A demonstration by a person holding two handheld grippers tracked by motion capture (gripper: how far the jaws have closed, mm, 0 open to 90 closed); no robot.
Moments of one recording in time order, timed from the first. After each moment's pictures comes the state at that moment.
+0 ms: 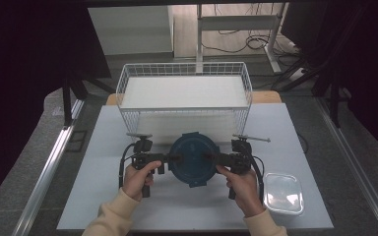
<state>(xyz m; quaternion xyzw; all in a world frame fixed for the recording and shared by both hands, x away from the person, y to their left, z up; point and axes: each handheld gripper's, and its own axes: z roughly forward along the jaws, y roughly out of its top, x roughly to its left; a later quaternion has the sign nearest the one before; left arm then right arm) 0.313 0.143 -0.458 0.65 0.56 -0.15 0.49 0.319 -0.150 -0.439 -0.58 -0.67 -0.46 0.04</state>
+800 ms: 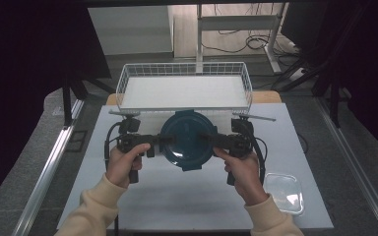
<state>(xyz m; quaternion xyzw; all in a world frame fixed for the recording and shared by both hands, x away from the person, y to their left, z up) 0.311 0.158 -0.373 0.66 0.53 -0.10 0.52 0.318 -0.135 -0.357 -0.55 -0.67 -0.50 0.02</state>
